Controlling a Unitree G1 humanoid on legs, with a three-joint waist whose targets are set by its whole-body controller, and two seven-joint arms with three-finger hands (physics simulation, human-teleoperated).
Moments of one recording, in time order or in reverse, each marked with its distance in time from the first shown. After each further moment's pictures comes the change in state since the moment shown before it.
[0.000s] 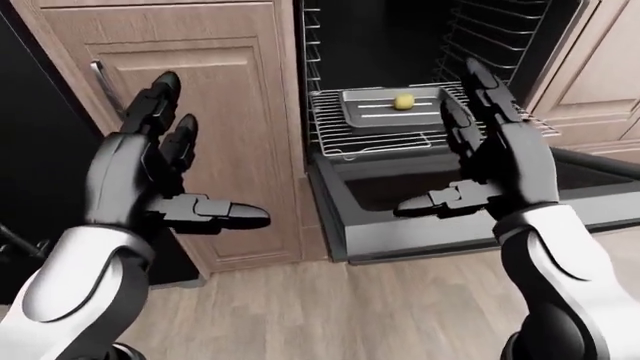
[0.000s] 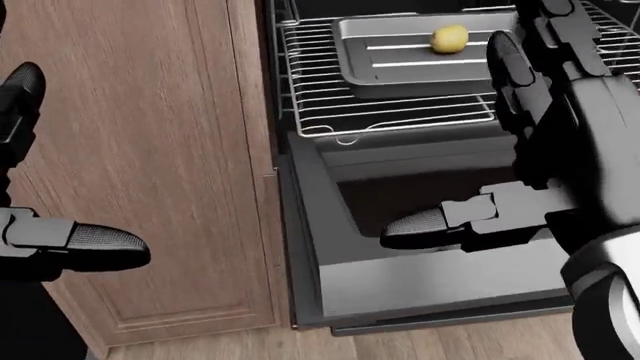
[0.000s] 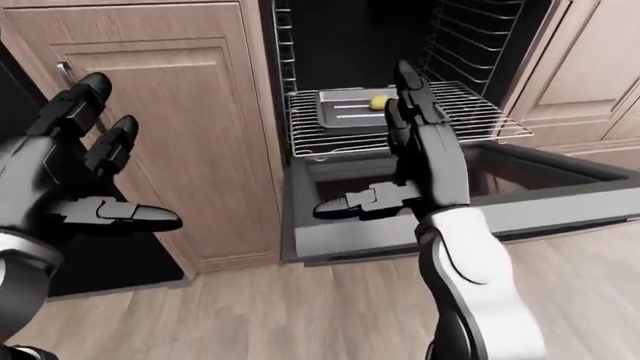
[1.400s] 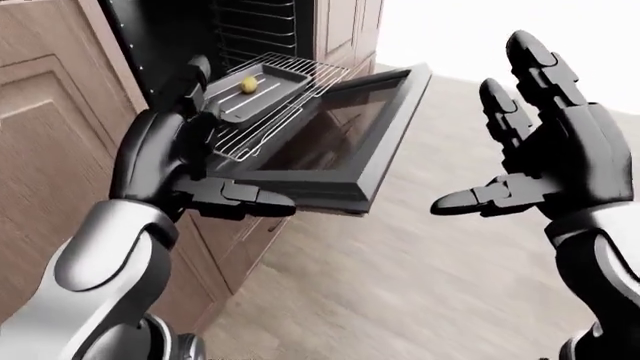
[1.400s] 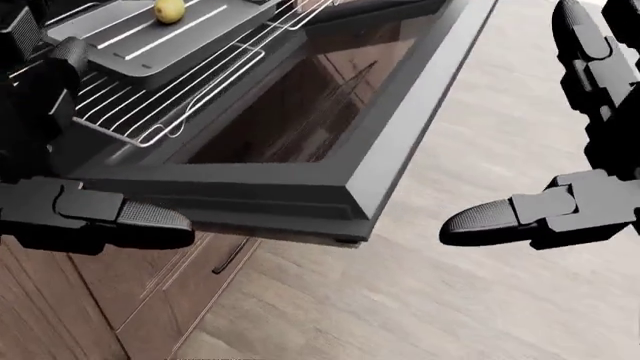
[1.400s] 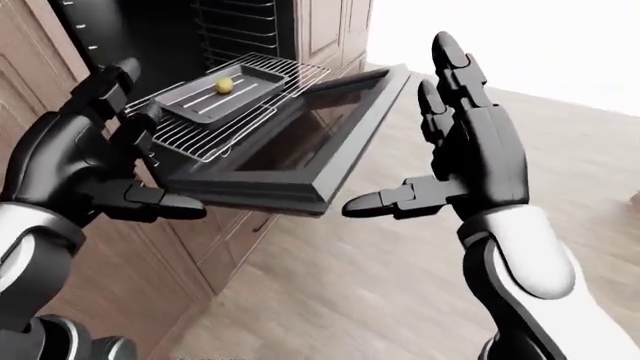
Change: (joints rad) left arm -0.147 -0.075 -0.146 0.011 0.285 0.104 -0.158; right arm -0.026 -0.244 -0.159 -0.070 0.368 0.078 -0.178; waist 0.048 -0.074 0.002
